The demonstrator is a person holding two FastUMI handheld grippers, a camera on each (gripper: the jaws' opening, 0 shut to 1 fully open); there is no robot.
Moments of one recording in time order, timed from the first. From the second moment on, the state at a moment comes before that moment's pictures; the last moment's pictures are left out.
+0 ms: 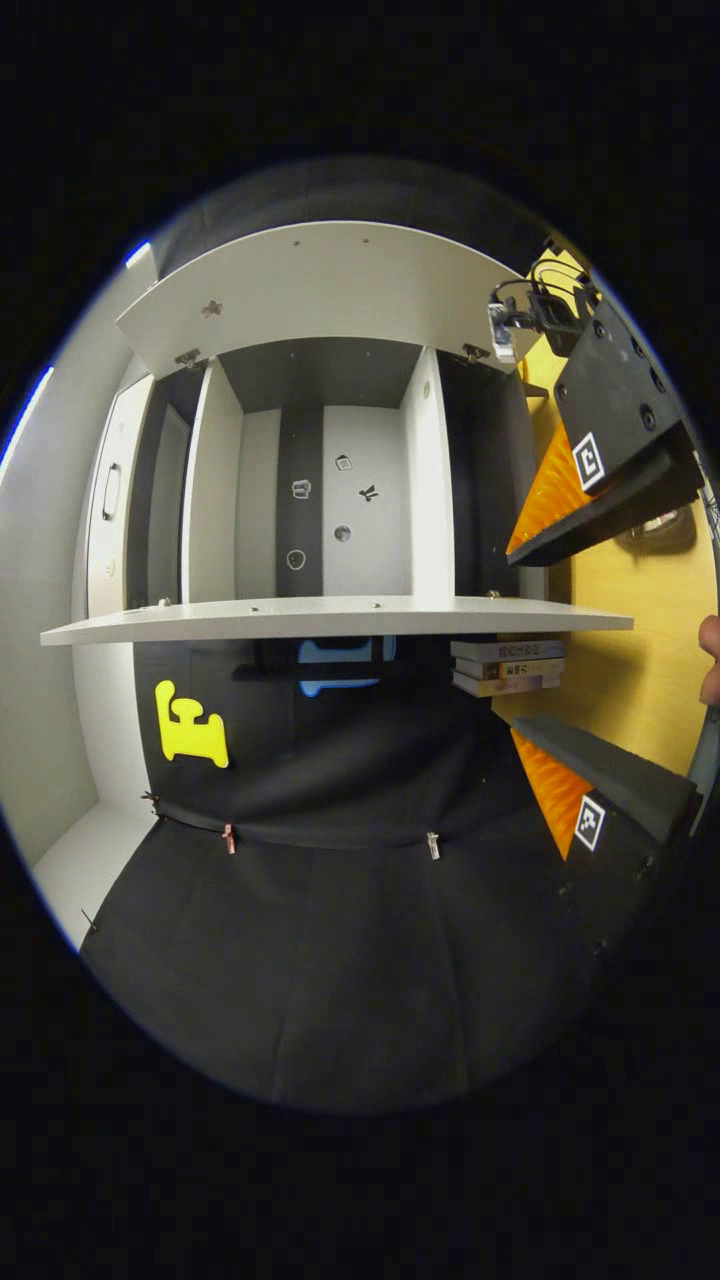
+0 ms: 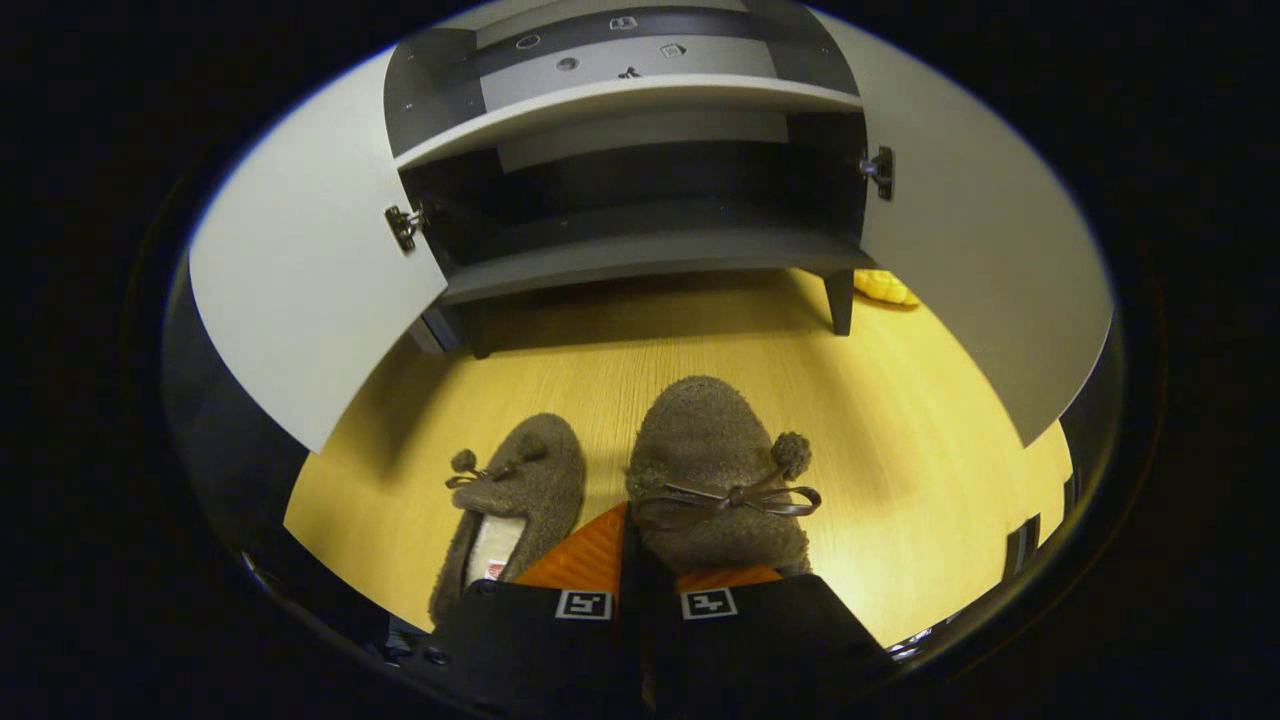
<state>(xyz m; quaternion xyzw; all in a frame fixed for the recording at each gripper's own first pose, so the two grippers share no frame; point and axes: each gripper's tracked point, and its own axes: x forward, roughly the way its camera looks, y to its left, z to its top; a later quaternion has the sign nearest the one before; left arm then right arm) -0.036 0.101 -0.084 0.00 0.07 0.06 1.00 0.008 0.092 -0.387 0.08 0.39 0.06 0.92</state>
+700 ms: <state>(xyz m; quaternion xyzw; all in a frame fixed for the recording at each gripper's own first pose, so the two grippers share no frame) -0.033 0.044 -0.061 -0.01 0.05 0.02 1.00 0.142 0.075 -0.111 0.07 0.25 0.08 0.96</state>
